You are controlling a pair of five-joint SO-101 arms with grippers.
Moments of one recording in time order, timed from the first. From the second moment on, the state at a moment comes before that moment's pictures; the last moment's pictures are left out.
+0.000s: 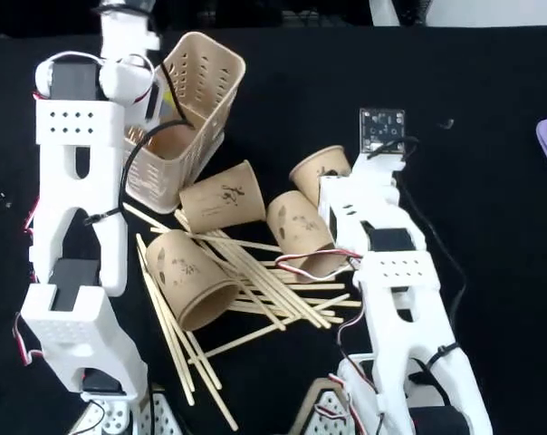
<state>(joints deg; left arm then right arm) -3.9 13.1 -40.0 86.8 -11.8 -2.7 -33.5 58.5 25.7 -2.2</state>
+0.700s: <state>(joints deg) -13.3 12.4 -49.8 100.6 8.0 -2.7 -33.5 58.5 25.8 -2.2</state>
